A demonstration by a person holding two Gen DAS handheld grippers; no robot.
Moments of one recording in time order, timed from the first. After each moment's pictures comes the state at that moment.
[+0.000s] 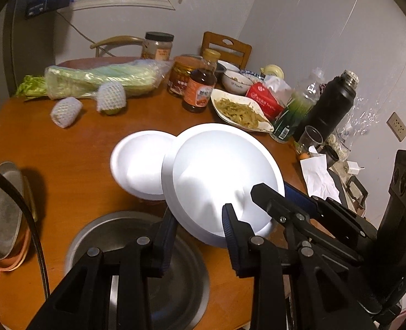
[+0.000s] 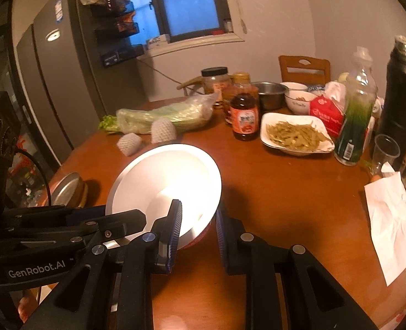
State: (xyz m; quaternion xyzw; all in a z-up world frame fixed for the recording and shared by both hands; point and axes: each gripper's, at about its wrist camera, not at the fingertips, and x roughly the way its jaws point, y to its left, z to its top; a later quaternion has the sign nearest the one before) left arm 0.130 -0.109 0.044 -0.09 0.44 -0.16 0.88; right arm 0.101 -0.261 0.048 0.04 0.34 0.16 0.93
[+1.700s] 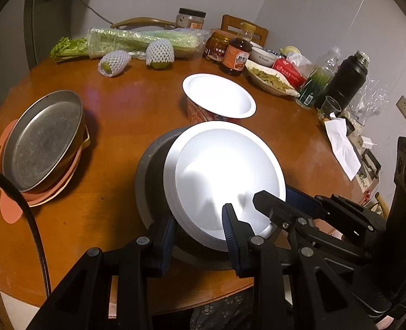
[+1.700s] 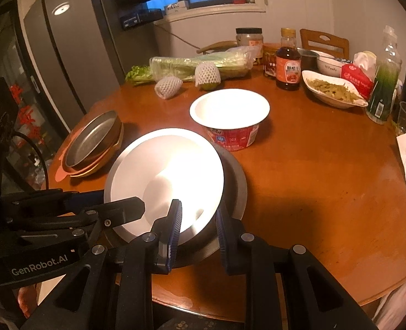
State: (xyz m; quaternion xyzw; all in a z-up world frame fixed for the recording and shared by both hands) left arm 0.071 -0.039 -0.007 -0.07 0.48 -0.13 0.86; right arm 0.047 -0.177 -0.001 0.02 0.41 0.18 0.89
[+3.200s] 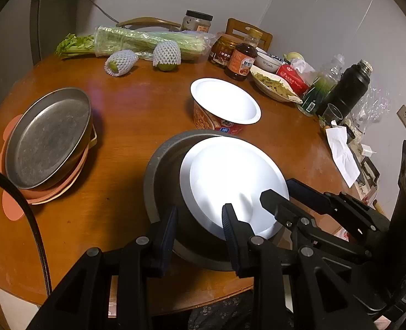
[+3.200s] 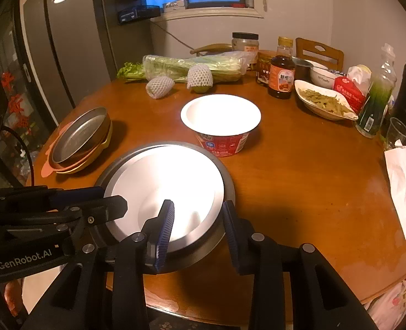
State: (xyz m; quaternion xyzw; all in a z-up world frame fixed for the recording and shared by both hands) left arm 0.070 -0.031 -0.003 -0.09 0.48 -0.13 0.87; right arm 0.047 -0.171 0.005 -0.02 0.40 0.15 0.90
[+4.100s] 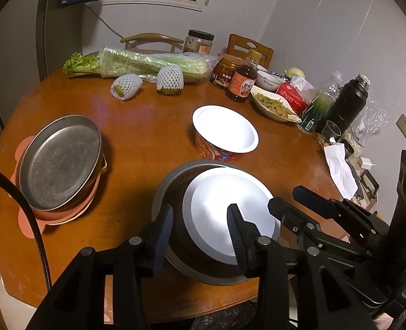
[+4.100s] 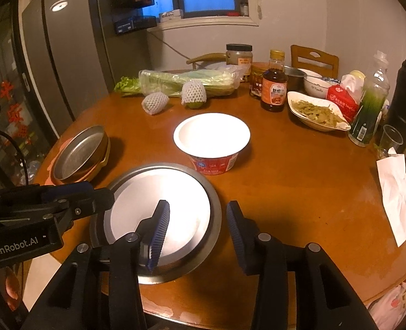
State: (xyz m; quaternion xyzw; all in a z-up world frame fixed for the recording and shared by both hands) left arm 0.073 -0.026 0.022 -0.09 0.44 -0.12 0.89; right arm 0.051 -0.180 0.026 -0.01 0.39 0.15 0.91
